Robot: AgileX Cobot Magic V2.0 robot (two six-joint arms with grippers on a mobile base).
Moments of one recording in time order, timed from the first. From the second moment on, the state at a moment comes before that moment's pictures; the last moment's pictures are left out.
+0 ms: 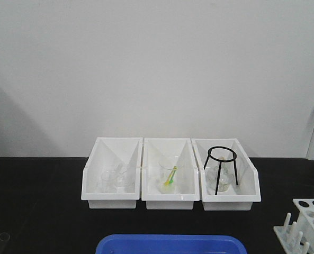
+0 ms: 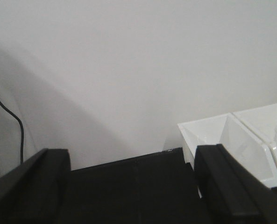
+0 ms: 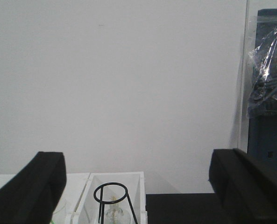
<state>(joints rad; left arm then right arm) -0.07 0.72 -0.63 -0.13 0.02 0.25 -0.01 0.71 -0.68 0.01 -0.06 0.02</state>
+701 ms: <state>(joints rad) -0.13 0.72 -0.20 0.00 -0.06 0.53 -0.01 0.72 -0.68 0.01 -0.04 0.01</state>
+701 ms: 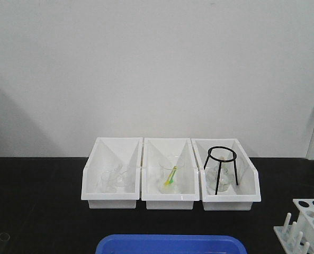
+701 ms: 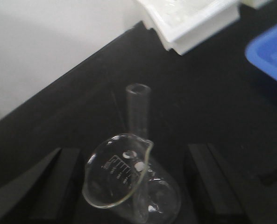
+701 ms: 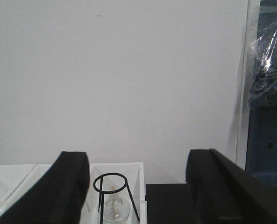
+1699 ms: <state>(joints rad) -0.14 1.35 -0.40 -0.09 -0.41 0.54 -0.01 0.76 -0.68 0.00 -0.06 -0.04</state>
